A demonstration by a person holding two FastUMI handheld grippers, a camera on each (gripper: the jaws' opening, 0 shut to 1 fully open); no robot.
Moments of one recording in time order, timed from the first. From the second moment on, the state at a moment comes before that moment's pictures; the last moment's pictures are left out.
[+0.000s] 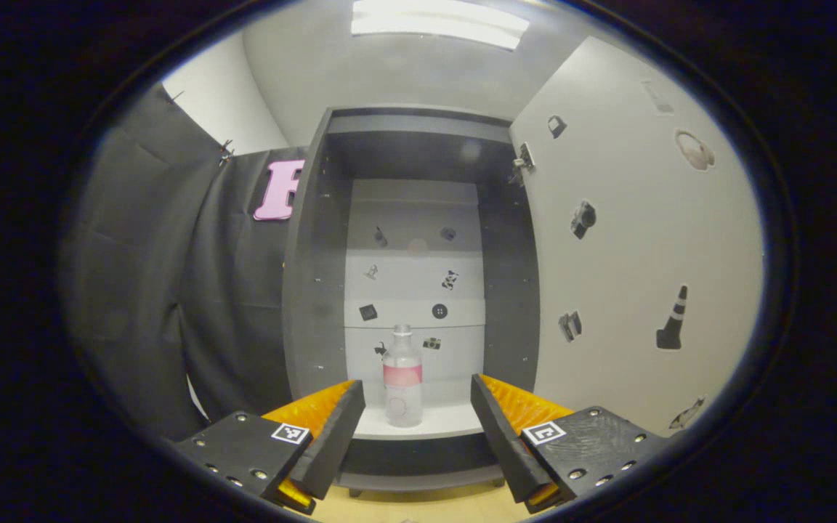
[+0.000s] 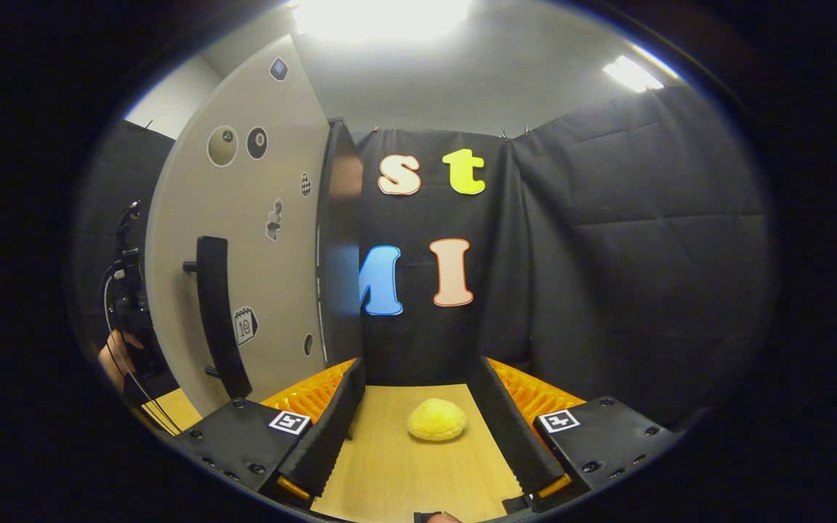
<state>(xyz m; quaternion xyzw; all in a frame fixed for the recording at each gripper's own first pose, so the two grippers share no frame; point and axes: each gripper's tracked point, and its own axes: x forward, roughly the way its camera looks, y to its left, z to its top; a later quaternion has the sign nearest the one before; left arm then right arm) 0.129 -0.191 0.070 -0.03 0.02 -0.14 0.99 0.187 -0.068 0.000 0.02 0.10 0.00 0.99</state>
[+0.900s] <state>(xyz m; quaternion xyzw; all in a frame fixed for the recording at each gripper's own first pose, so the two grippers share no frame) 0.300 -0.213 -0.014 0.00 0.06 -0.18 0.98 0.222 -0.072 -0.058 0.02 0.17 -0.12 0.98</state>
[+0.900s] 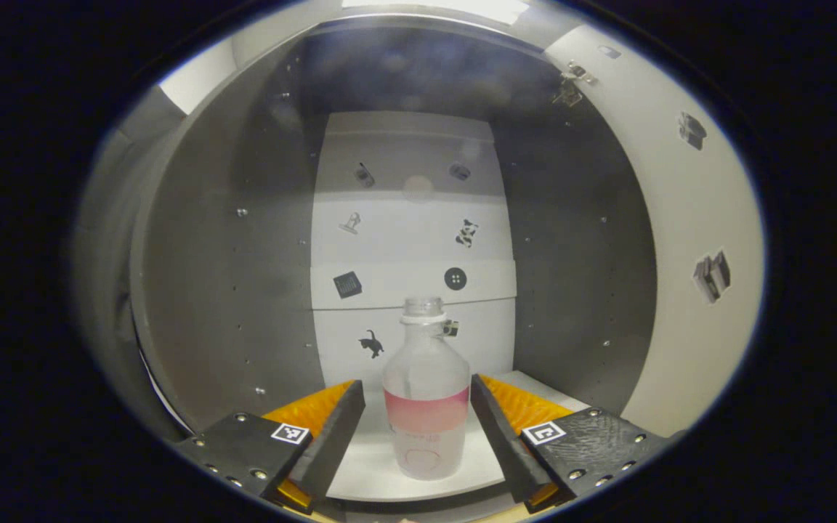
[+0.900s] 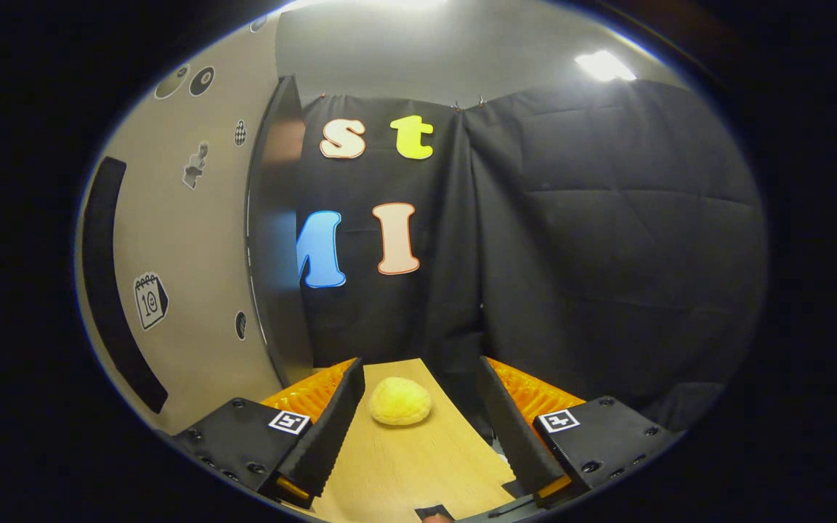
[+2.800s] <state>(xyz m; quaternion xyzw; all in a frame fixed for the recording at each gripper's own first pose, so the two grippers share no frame) 0.069 -0.081 0.004 -0.04 0.03 -0.08 1.00 0.187 -0.052 -0.062 0.05 0.16 0.01 0.99</state>
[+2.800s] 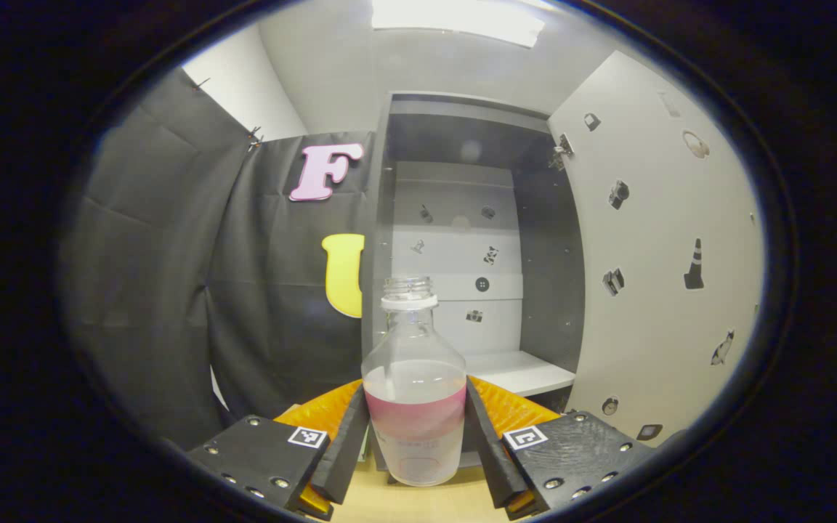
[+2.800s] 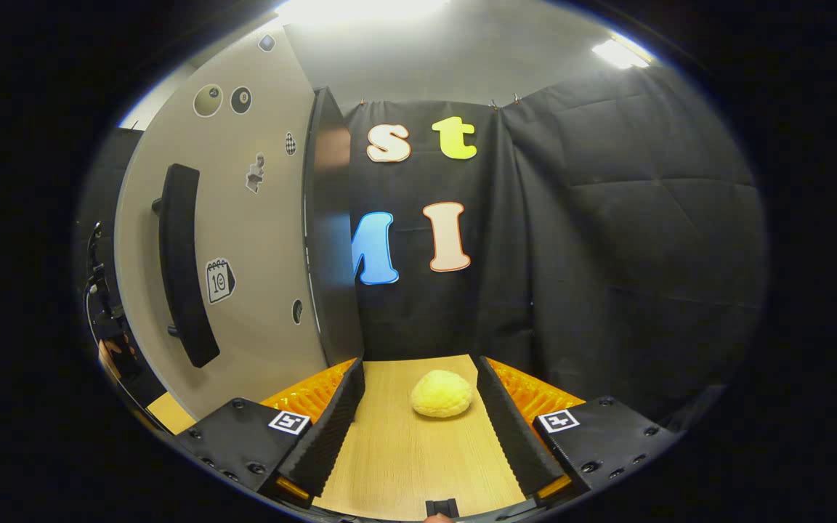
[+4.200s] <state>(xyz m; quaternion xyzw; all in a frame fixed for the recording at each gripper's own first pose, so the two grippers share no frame) -0.031 0.001 -0.244 -0.07 0.14 -0.01 0.99 0.159 -0.025 -0.093 0.00 0.21 0.02 0.98</state>
